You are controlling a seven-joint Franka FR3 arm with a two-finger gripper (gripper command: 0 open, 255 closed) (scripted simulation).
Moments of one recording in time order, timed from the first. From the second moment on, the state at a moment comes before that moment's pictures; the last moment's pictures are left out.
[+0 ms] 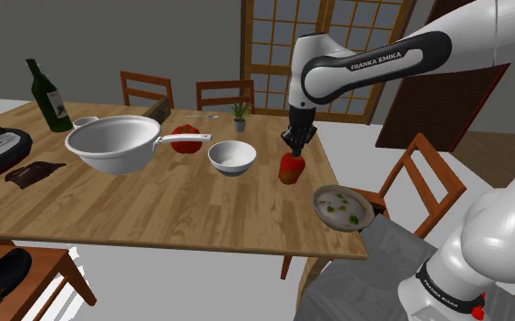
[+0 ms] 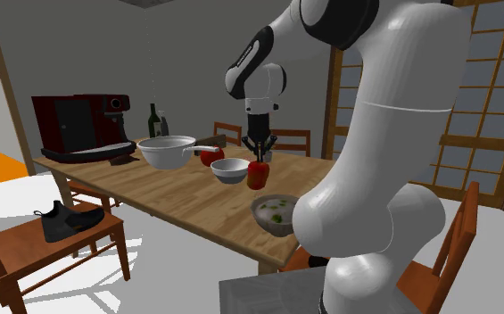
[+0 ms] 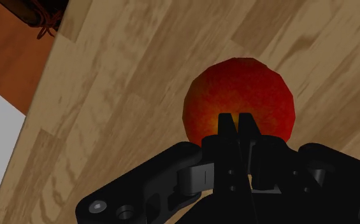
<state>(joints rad) 0.04 -0.14 0.13 -2.15 -0.02 1.98 0.34</state>
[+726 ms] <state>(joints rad) 0.04 -0.16 0.12 -2.03 -0.01 1.84 0.33</state>
